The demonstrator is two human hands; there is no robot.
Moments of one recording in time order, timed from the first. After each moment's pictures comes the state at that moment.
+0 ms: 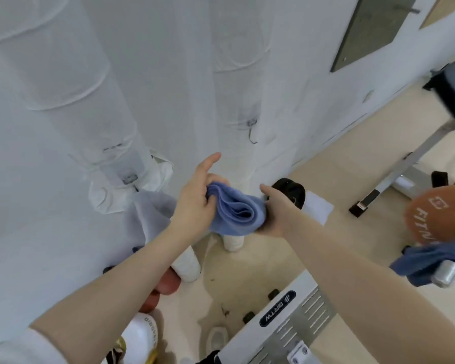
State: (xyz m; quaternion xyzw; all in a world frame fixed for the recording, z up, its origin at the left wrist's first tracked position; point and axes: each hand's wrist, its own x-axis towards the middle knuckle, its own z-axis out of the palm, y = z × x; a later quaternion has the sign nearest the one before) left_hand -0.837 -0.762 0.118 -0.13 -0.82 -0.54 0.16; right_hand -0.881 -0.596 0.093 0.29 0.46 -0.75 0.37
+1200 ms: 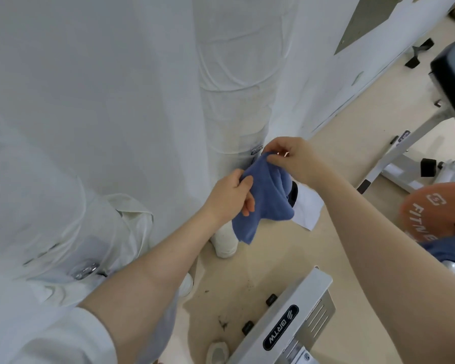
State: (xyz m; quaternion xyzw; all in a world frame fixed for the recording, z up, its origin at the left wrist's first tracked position) left_hand -1.014 -0.732 0.080 -0.01 -0.80 -0.59 -0.15; right_hand -1.065 -0.571 0.117 -0.08 0.91 -0.39 0.07
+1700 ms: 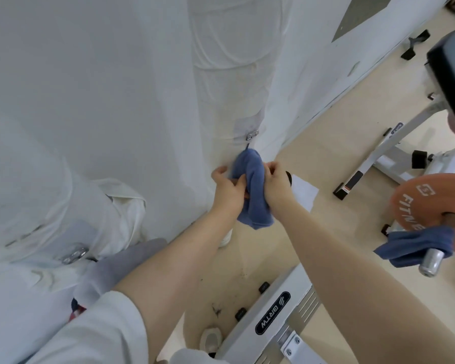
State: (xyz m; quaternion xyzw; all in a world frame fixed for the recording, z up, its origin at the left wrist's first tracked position) left_hand -1.007 -0.705 0.045 0.19 -0.68 -0.70 -0.12; right_hand -1.020 -0.607 0.050 0.30 0.69 -0.65 0.08
